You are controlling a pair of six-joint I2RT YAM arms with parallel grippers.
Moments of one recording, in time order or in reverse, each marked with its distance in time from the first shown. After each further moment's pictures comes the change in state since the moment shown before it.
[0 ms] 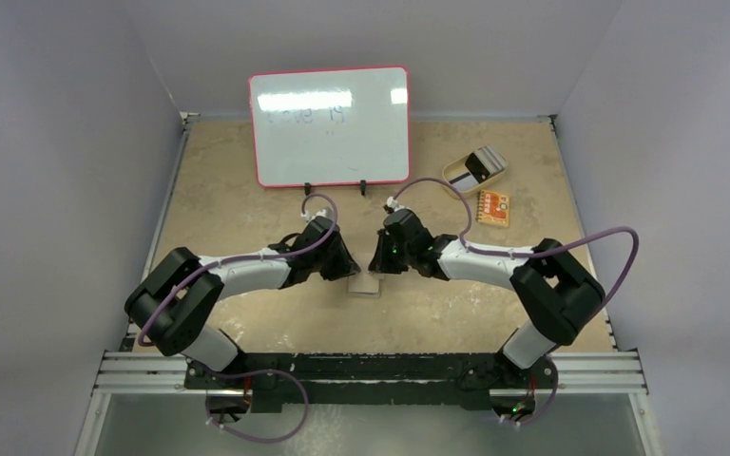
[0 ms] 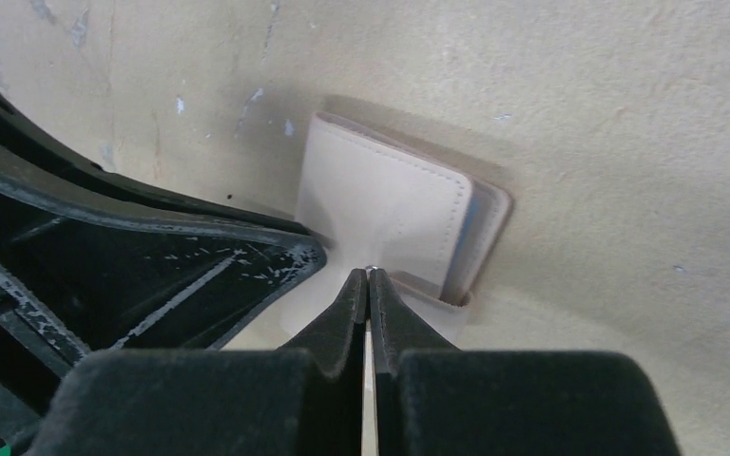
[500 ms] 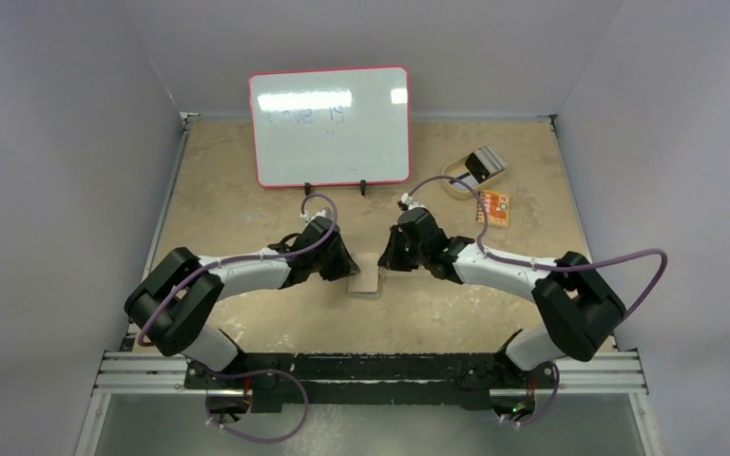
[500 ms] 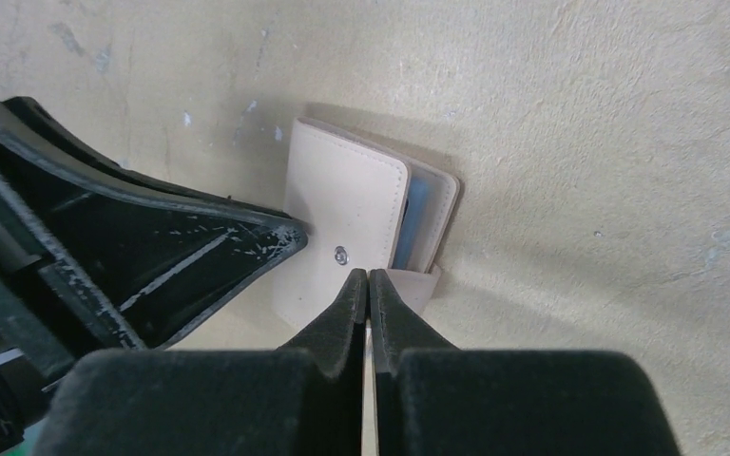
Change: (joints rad) left arm 0.000 -0.003 0.000 -0.011 -0.010 0.003; right arm -0.042 -0.126 -0.055 -0.013 0.014 -0.003
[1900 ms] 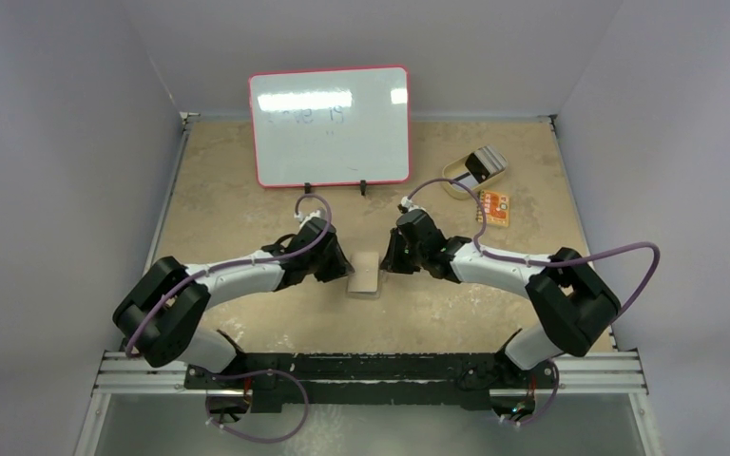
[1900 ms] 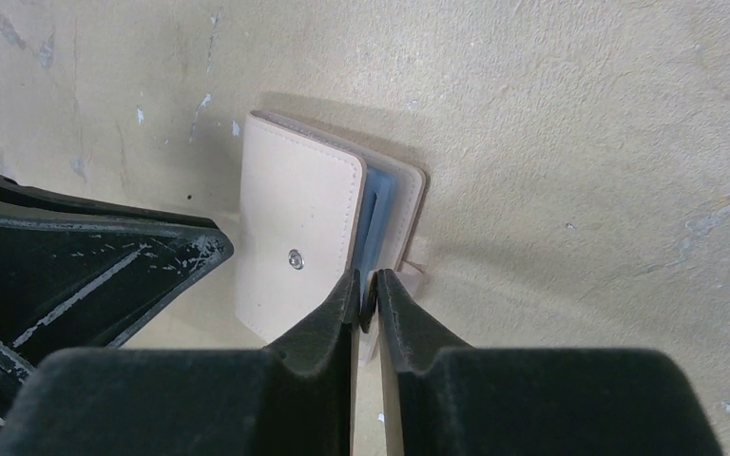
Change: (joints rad) left arm 0.002 -0.073 -0.008 -0.088 -0.040 -0.004; right arm -0.003 0.043 0.000 -0.020 0.014 -0.011
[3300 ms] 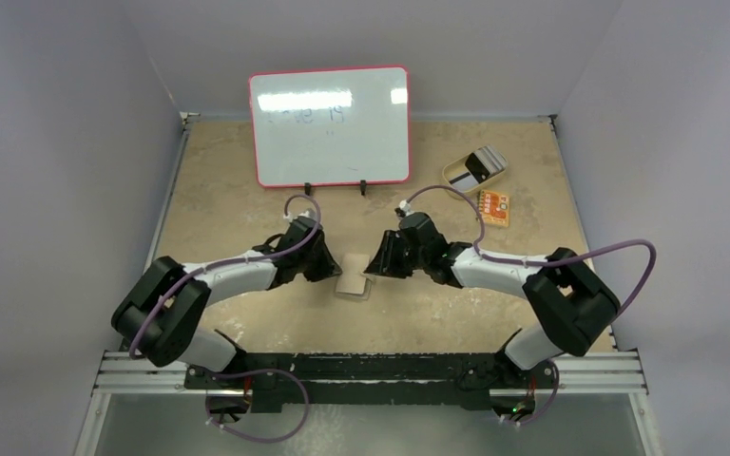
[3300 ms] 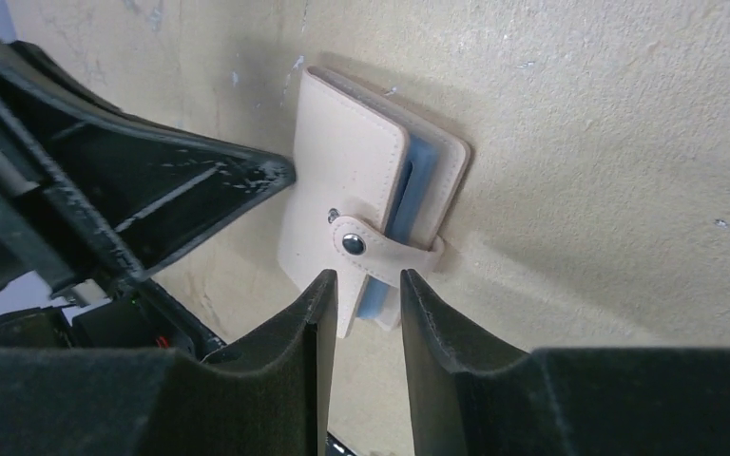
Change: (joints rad) left arm 0.102 -0.030 -0.056 0.027 0.064 0.064; right arm -0.001 0.000 -0.059 0.146 -0.161 0.111
